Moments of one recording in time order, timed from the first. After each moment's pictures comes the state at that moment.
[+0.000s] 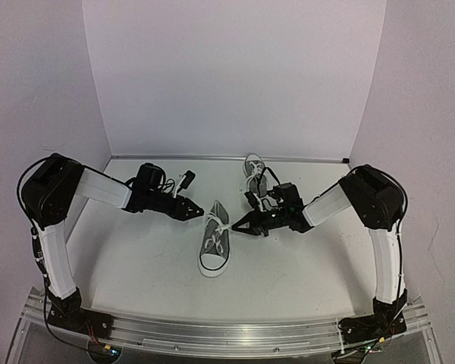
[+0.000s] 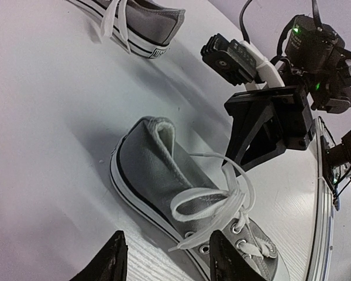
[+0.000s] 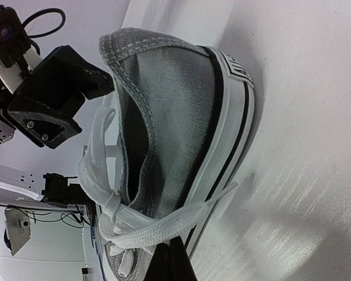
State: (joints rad) left arm -0.50 1.93 1.04 0.22 0.71 -0.12; right arm 0.57 2.20 1.13 0.49 -0.86 0.74
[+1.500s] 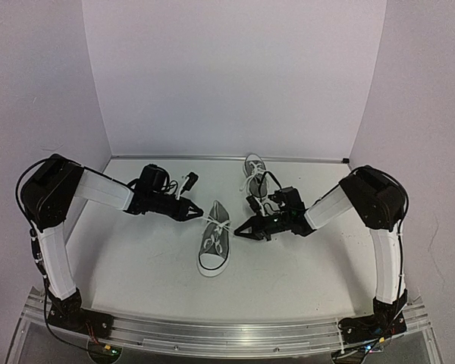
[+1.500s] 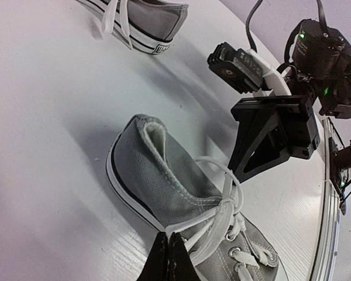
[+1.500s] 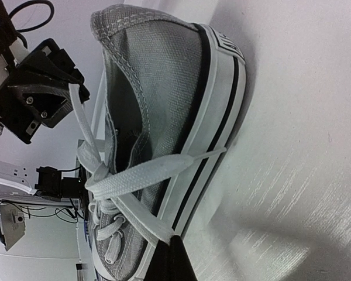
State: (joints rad) left arm -0.53 1.91 1.03 0.21 0.62 -0.15; right arm 0.57 2.19 1.08 0.49 -0.85 0.70
